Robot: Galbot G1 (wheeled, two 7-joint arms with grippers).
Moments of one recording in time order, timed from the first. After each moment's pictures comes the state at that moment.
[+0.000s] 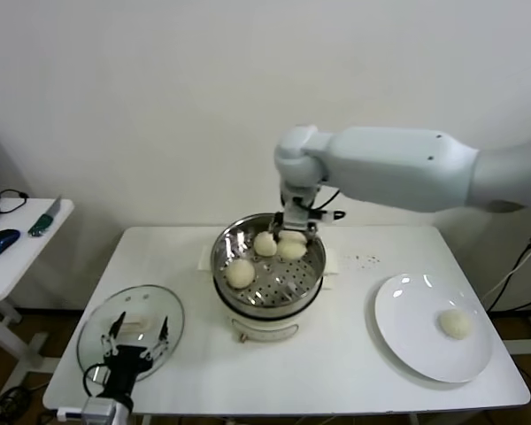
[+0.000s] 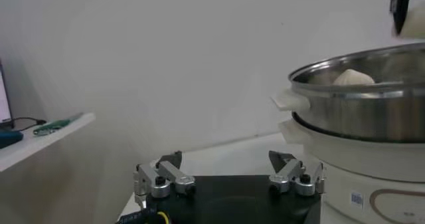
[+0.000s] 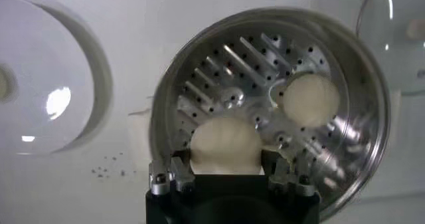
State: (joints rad) left arm 1.72 -1.42 -0.65 -2.09 0.03 0.04 0.00; right arm 0.76 1.26 -1.47 1.35 -0.04 0.43 -1.16
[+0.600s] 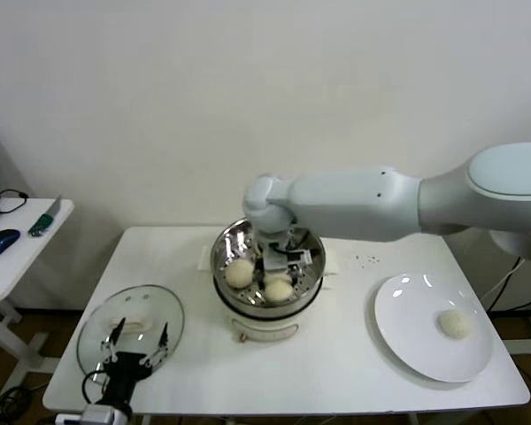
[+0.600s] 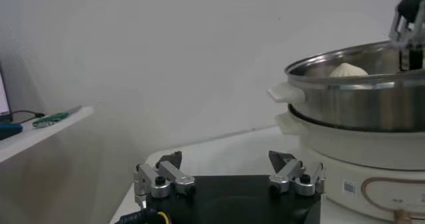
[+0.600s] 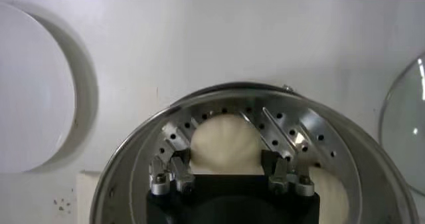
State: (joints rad) left arm 1.75 -1.42 -0.66 -2.09 0.02 0.03 0.00; right arm 0.67 1.35 -1.53 1.38 -0.06 0.46 -1.14
